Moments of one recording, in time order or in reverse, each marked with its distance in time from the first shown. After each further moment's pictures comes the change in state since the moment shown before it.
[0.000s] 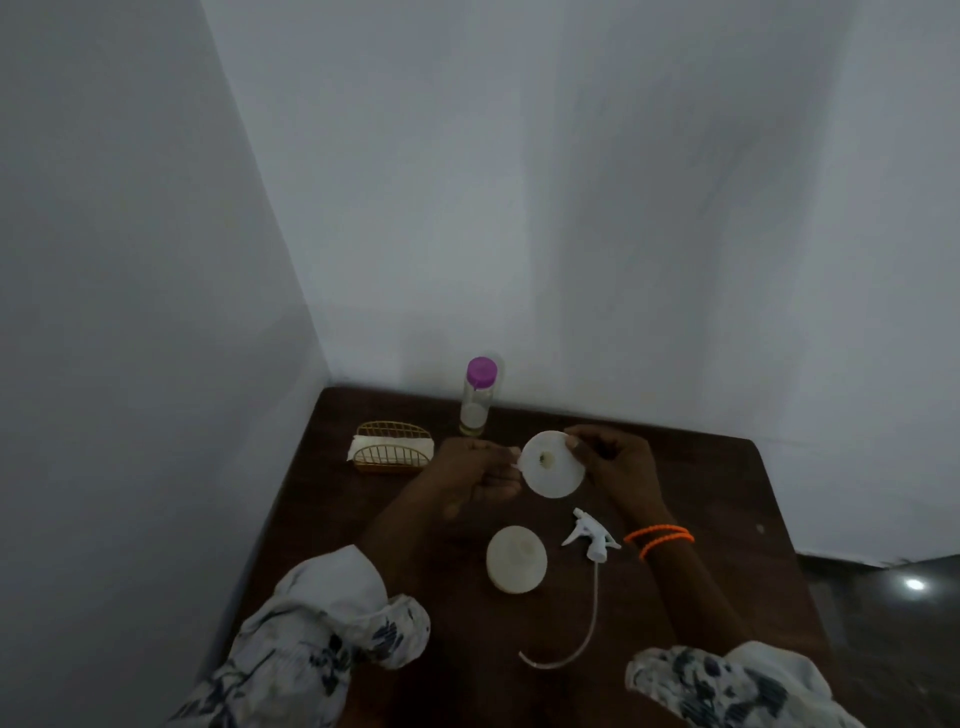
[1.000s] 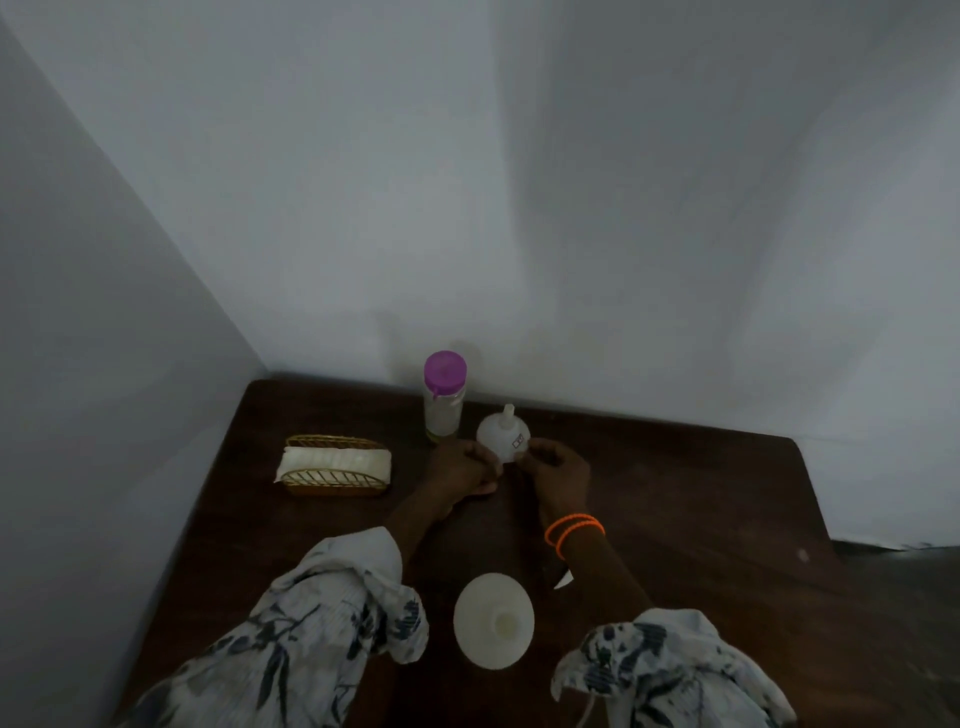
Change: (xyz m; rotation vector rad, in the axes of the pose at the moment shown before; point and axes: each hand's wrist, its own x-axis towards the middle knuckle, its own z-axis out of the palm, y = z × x) left_hand 0.196 -0.058 -0.010 0.234 0.163 -0.052; right_hand 0.109 0.139 0.093 0.232 0.198 0.478
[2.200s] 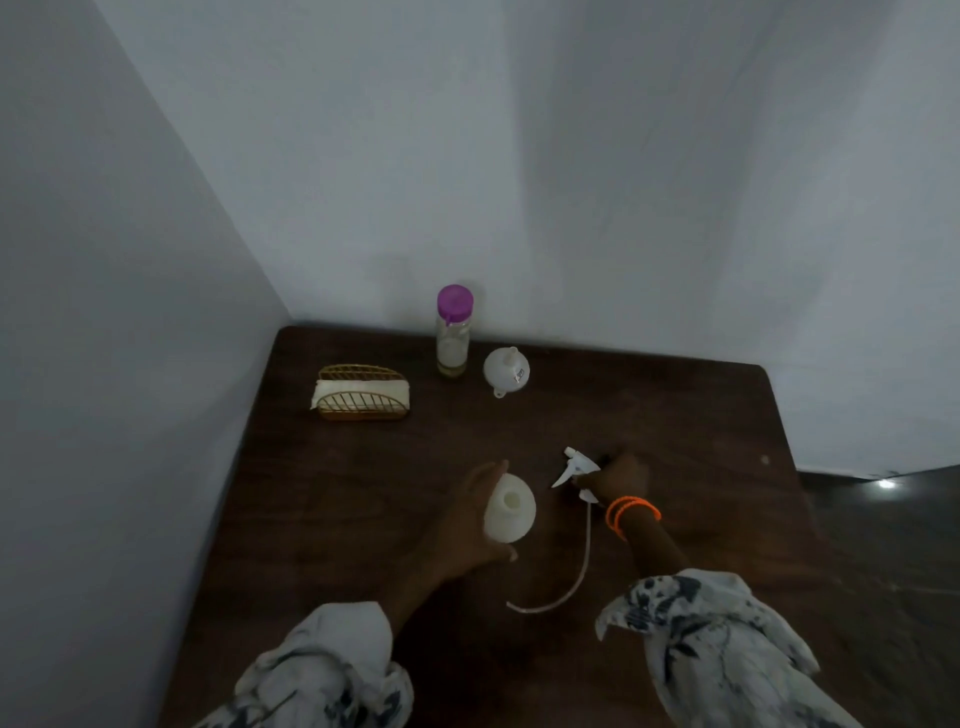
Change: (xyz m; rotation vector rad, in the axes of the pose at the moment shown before) left_hand -0.155 -0.112 -0.009 0.760 -0.156 0.445; right_hand -0.066 0.031 -0.104 -0.849 0.054 0.180
